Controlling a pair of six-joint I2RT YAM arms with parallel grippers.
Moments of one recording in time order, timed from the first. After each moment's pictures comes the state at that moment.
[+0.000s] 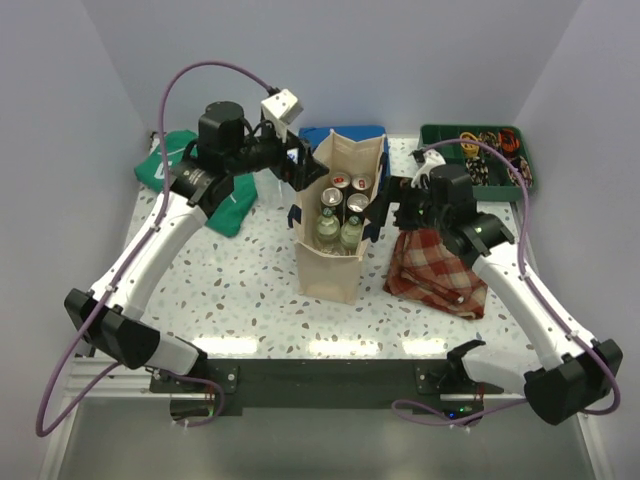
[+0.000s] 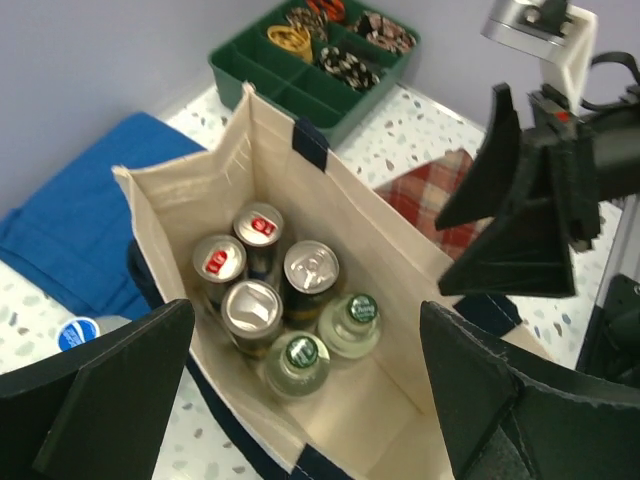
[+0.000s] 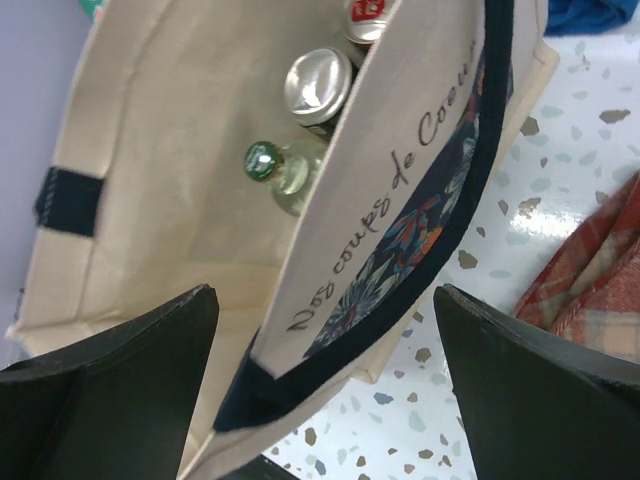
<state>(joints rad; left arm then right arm) -0.47 1.45 1.61 -0.39 0.50 0.01 0.43 1.14 1.13 -0.51 -0.15 0.48</state>
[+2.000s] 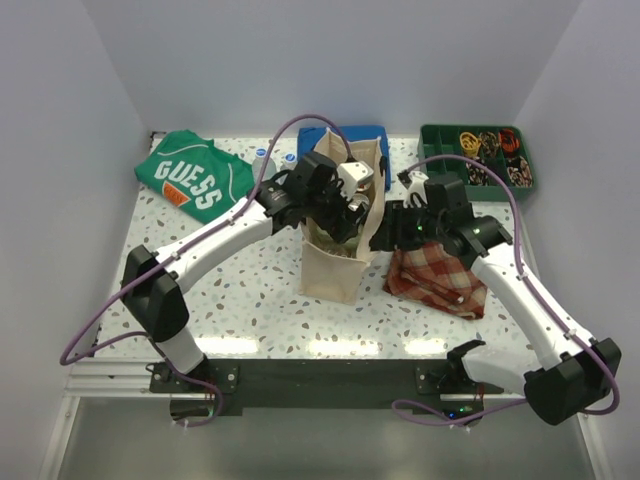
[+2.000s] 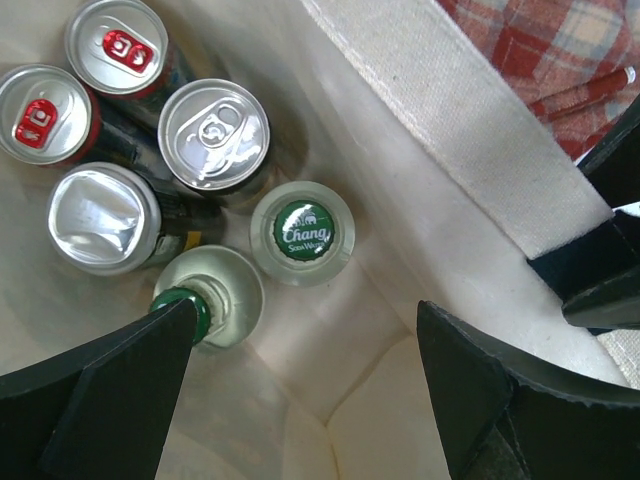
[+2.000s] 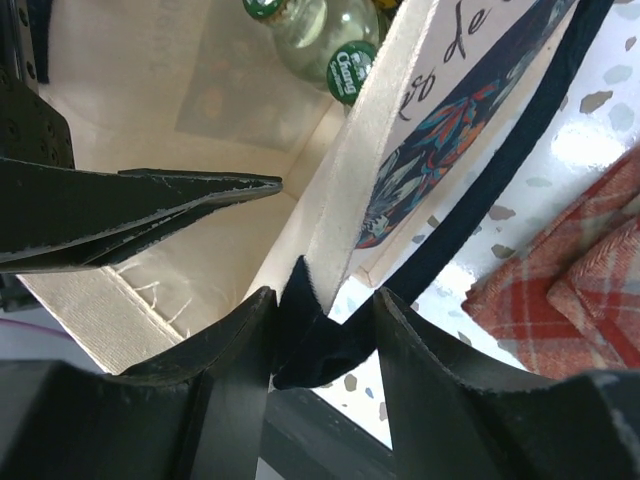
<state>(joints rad) -0.77 1.68 1.54 -0.57 0.16 0.06 0.42 1.15 1.11 -0.70 -0.34 0.37</state>
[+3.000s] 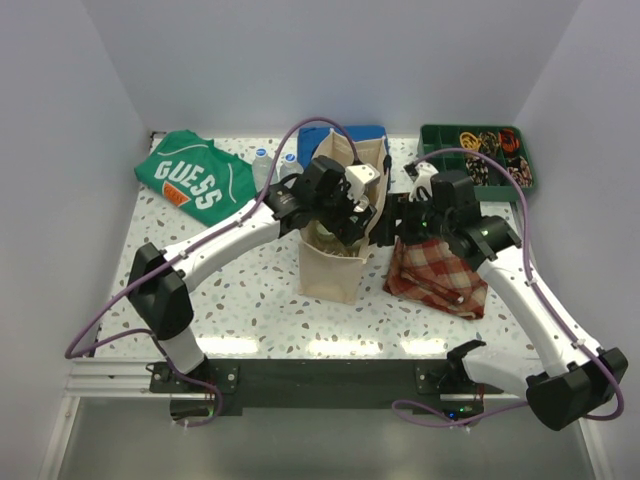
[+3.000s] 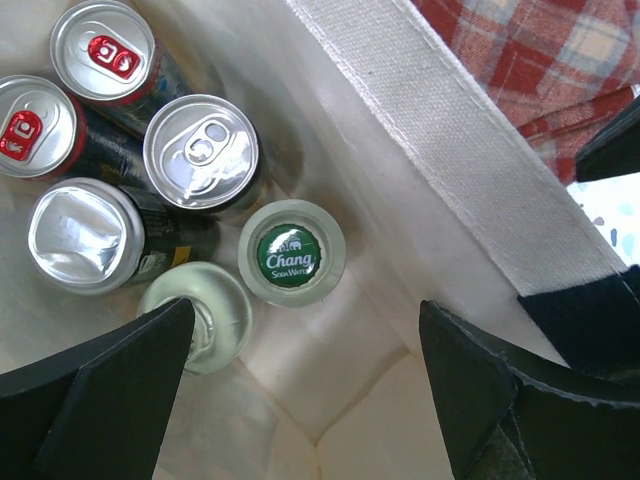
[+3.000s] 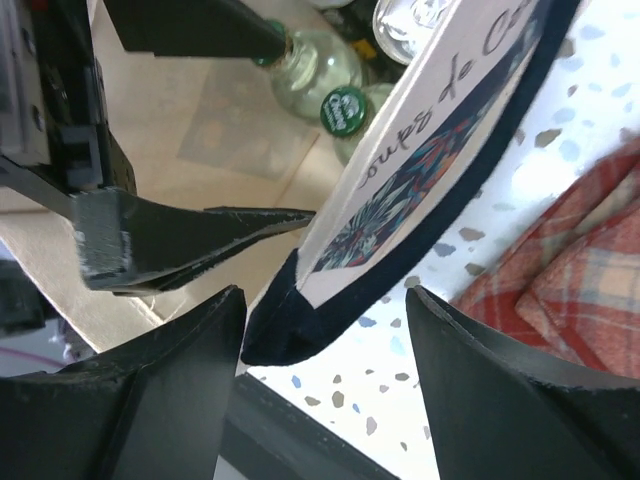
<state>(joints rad) -0.81 1.71 1.54 -0.53 0.11 0.03 0.43 1.12 1.15 -0.70 -0.26 0.35</state>
